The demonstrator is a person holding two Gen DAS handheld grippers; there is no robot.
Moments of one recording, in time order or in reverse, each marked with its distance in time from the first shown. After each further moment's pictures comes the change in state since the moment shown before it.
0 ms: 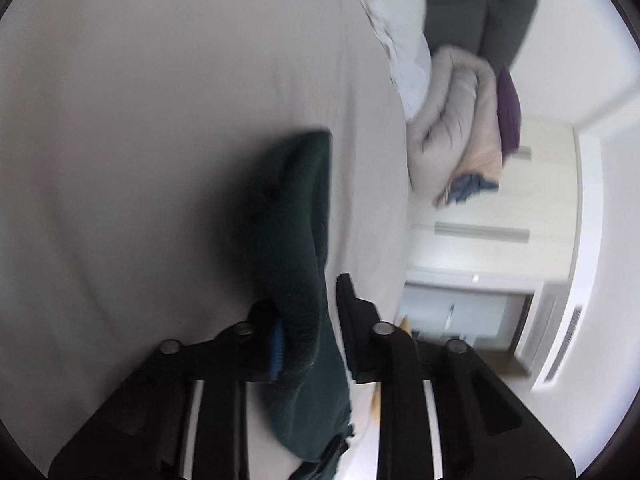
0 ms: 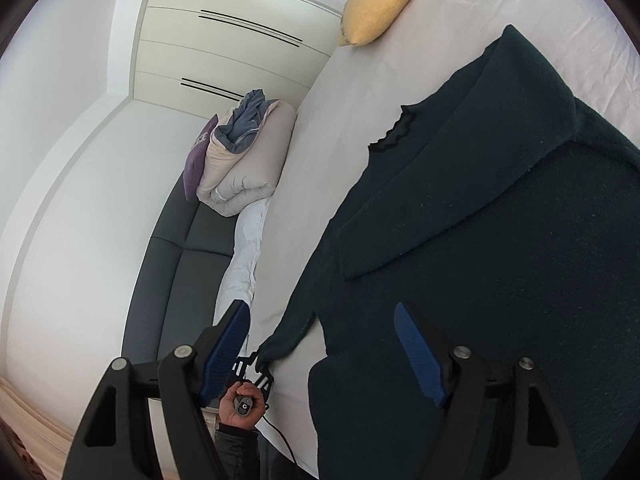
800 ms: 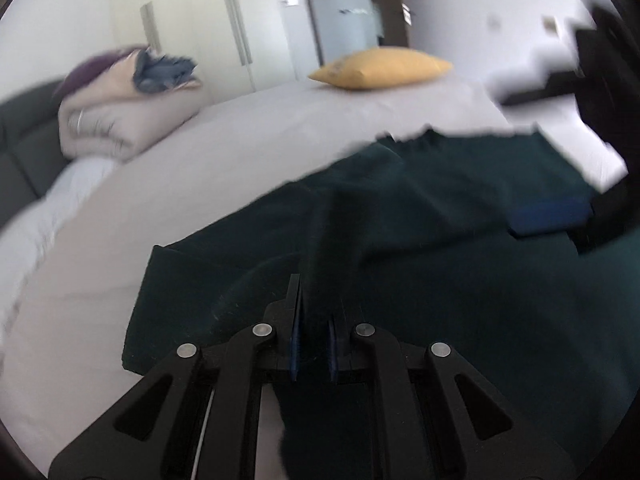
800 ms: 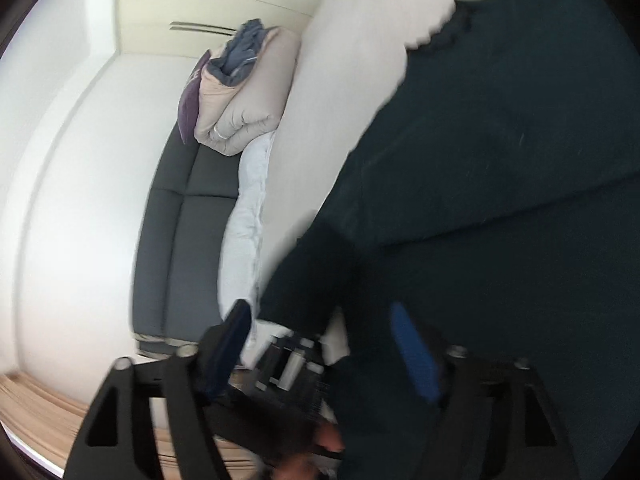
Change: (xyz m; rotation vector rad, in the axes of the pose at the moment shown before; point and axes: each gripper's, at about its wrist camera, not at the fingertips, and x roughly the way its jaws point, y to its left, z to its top) left arm 0.042 -0.066 -0.453 1.878 0.135 0.228; right arm 0.147 -0.001 0.006 0.071 0.281 0.086
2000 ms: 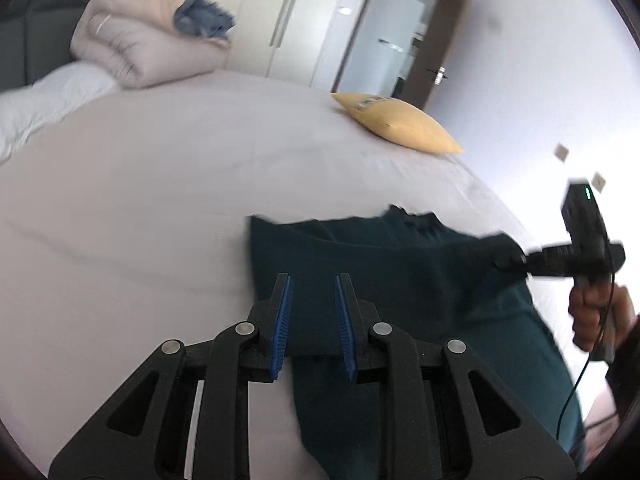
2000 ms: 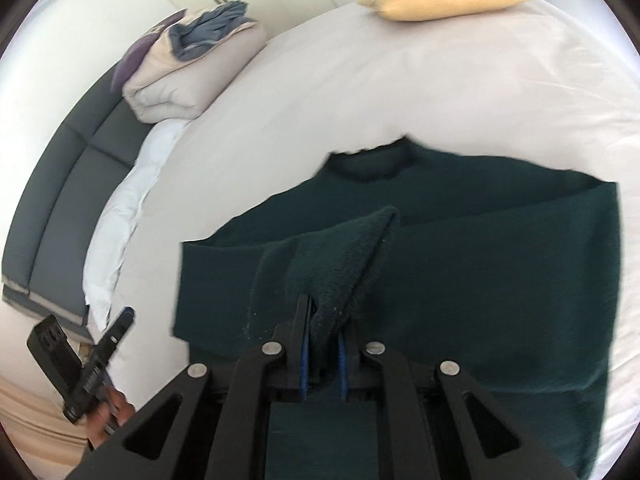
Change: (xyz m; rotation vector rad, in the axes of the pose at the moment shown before) left arm 0.009 0.176 0.026 -0.486 -0.003 -0.271; right arm -0.055 0.025 0.093 -0.366 -0.041 -0.563
